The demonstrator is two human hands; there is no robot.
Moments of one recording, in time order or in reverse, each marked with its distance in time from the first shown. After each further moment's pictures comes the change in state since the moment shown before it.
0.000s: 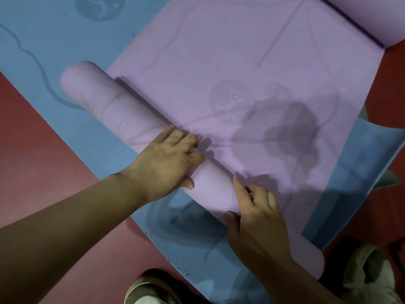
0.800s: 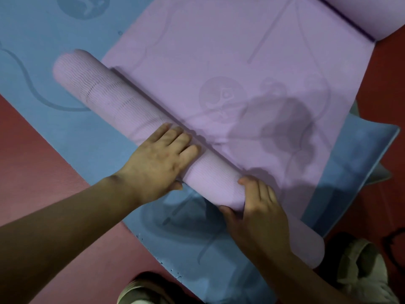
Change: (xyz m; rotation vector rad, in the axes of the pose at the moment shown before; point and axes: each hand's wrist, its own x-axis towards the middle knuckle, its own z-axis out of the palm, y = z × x) left_hand 0.009 0.002 0.006 0.108 0.024 0.025; right_hand 0.008 0.019 0.005 0.051 0.157 0.005
